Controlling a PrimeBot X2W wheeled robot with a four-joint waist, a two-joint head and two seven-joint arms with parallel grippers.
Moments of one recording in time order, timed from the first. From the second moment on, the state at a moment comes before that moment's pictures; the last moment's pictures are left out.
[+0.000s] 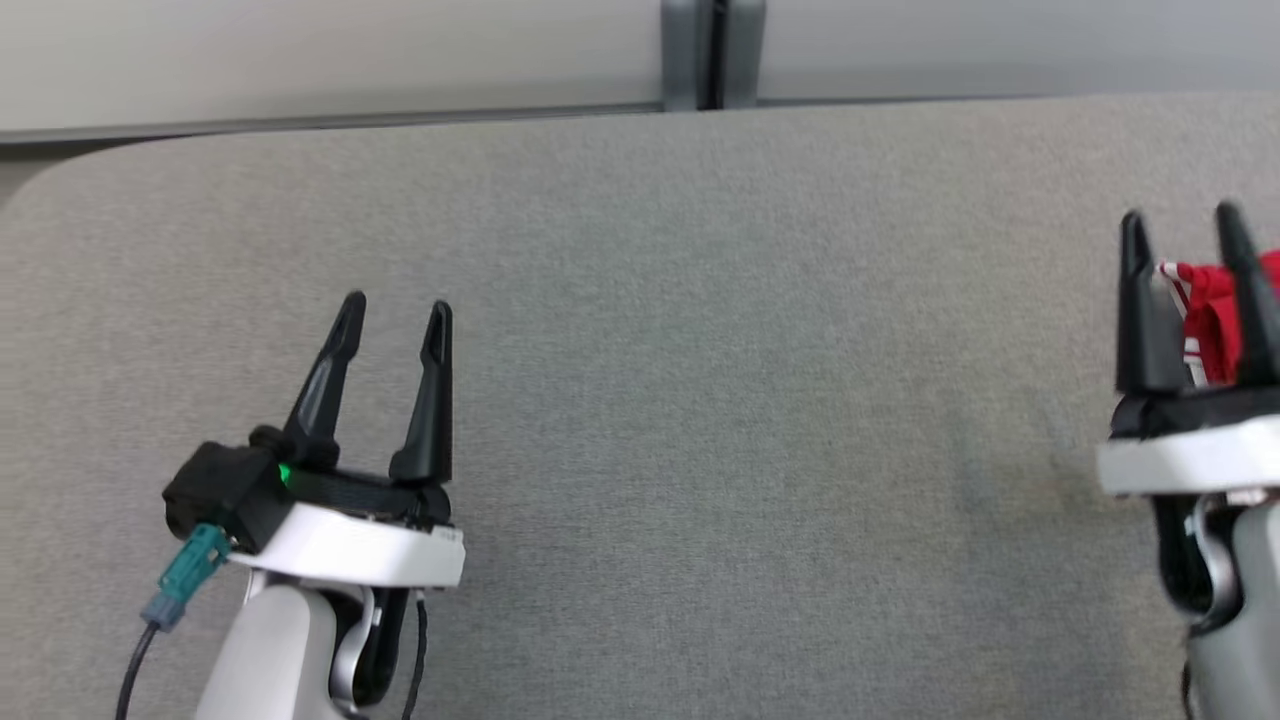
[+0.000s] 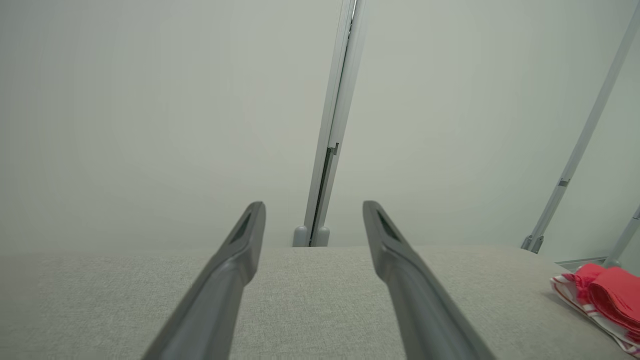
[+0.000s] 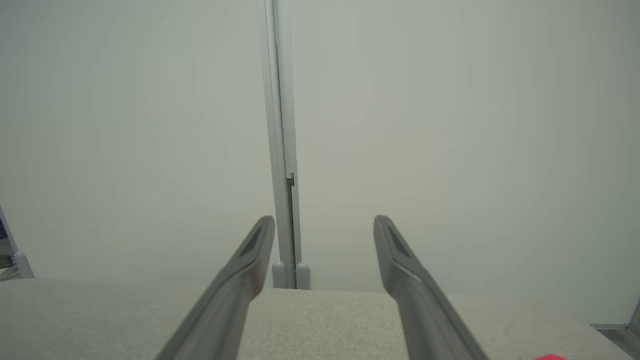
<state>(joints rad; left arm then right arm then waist) -0.24 0.05 -0.13 0.12 -0.31 -0.13 -0.26 -0.37 -0.26 0.06 0.22 0.29 0.13 -0.26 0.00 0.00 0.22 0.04</state>
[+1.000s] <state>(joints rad) -0.13 0.05 -0.15 0.14 -0.26 -0.04 -0.26 -0.14 -0.11 0.06 0.17 0.22 0.13 -0.26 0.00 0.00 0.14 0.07</state>
